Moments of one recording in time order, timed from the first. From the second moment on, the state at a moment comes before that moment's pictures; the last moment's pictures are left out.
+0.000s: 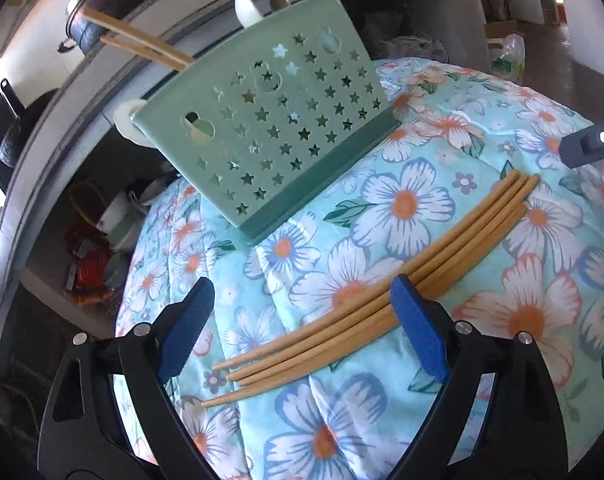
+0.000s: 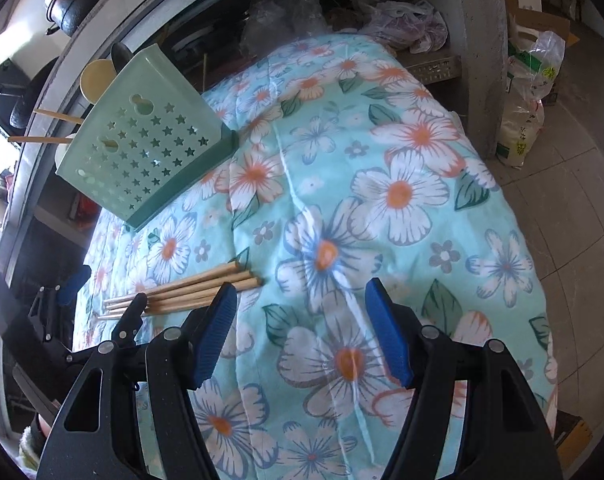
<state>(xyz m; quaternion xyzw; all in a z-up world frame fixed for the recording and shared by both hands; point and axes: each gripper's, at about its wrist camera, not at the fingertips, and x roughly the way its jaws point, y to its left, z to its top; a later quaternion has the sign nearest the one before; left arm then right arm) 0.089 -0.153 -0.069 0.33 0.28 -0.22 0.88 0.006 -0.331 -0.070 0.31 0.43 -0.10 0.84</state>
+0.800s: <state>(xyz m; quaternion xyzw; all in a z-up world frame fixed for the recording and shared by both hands) 0.037 -0.185 -0.095 0.49 0.21 -0.29 0.80 -0.003 -0.341 -0.078 0.32 0.43 -0.11 0.84</state>
